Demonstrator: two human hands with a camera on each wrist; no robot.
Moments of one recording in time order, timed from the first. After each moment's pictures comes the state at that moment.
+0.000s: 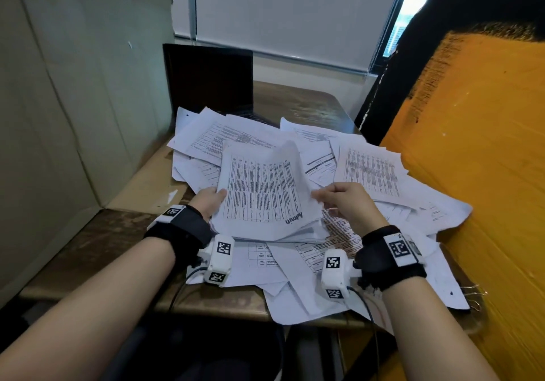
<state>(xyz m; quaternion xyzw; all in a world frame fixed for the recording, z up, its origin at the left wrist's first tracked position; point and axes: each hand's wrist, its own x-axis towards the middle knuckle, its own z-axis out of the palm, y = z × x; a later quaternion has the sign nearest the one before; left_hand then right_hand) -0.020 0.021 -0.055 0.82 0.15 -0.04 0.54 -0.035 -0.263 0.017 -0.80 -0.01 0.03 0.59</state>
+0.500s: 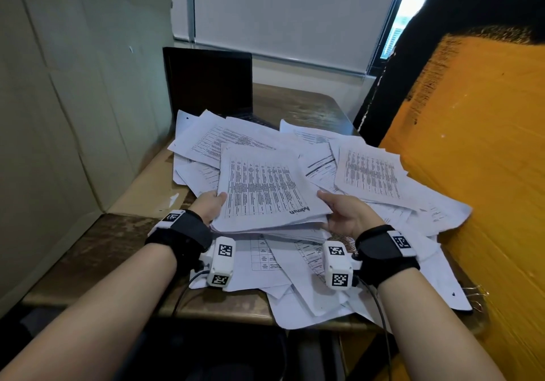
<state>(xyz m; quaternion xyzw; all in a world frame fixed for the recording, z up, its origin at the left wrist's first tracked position) -0.028 0.016 -0.045 0.85 0.16 -0.05 0.50 -0.015 -0.252 0.004 -0.58 0.15 0.22 0.77</state>
